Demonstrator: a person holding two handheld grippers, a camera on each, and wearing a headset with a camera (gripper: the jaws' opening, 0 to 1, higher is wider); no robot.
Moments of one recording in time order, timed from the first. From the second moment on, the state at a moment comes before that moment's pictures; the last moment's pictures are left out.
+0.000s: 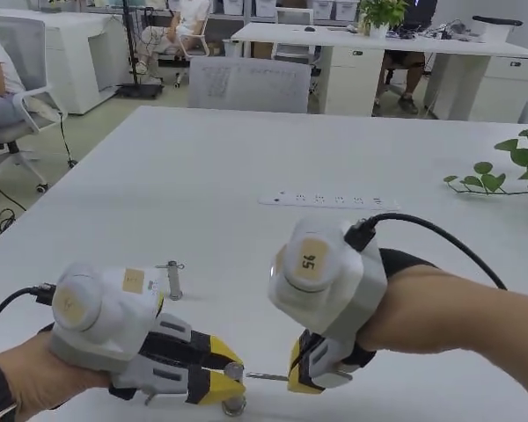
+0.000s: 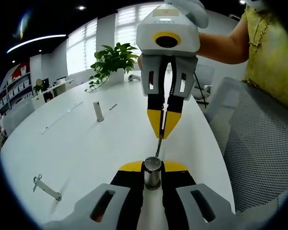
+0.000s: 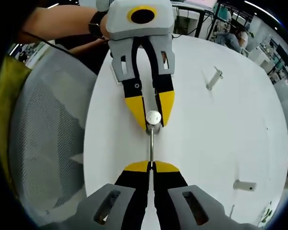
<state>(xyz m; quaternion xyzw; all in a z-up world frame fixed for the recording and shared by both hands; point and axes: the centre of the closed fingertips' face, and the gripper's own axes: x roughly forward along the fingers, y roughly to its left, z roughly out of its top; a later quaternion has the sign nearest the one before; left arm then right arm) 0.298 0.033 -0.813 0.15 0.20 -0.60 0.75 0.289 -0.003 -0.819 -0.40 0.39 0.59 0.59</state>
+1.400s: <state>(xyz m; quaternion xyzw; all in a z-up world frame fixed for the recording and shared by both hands) 0.295 0.033 -0.813 0.15 0.21 -0.58 0.77 0.289 0.005 -0.823 -0.43 0.40 0.58 0.56</state>
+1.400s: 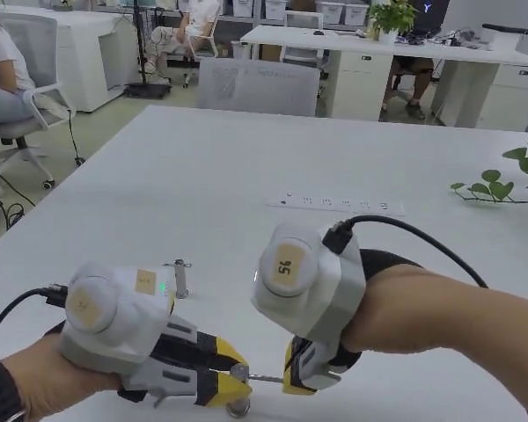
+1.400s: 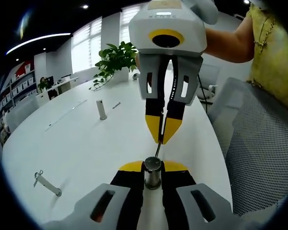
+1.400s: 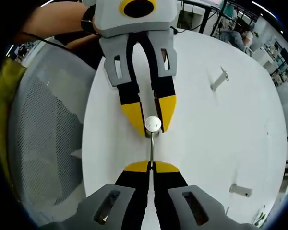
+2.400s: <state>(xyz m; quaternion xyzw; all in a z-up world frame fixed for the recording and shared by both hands) 0.296 0.030 -0.814 0.15 0.22 -0.57 0.77 0.289 0.013 -0.823 -0.44 0.40 0.58 0.56</state>
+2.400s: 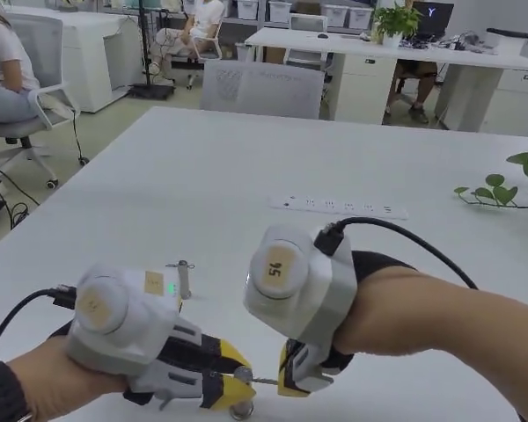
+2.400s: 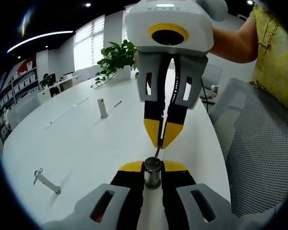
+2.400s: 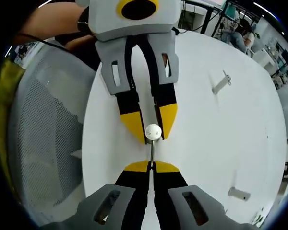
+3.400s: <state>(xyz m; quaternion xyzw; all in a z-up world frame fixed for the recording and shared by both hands) 0.295 0.022 -0.814 0.16 0.22 -0.58 0.77 0.288 0.025 -0.822 -0.45 0.37 0.60 0.55</state>
